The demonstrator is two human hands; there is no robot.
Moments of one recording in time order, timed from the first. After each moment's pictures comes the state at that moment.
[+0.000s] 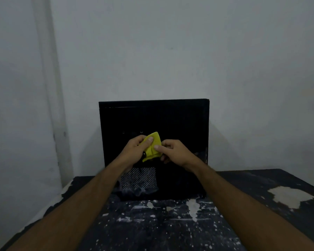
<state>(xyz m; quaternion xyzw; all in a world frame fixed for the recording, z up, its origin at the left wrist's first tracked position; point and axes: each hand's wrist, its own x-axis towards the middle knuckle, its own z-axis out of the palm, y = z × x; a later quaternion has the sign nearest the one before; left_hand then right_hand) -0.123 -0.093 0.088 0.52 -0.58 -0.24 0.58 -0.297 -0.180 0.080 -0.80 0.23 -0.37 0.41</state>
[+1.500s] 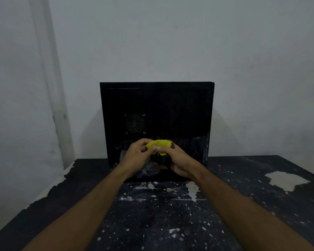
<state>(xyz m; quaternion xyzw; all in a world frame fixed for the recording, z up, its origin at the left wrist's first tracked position) -0.126 -0.078 0.017 0.54 -0.59 -0.22 0.56 -0.291 -0.148 0.022 -0.64 0.22 -0.34 0.65</state>
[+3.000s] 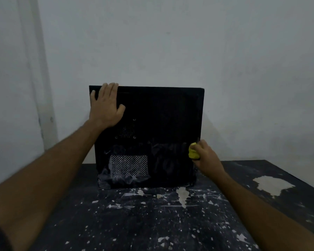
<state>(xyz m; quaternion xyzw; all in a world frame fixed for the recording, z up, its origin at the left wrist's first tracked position) -0.042 -0.114 0.158 0.67 -0.58 0.33 0.32 -0.412 -0.248 -0.011 -0.86 0.31 -0.41 -0.09</state>
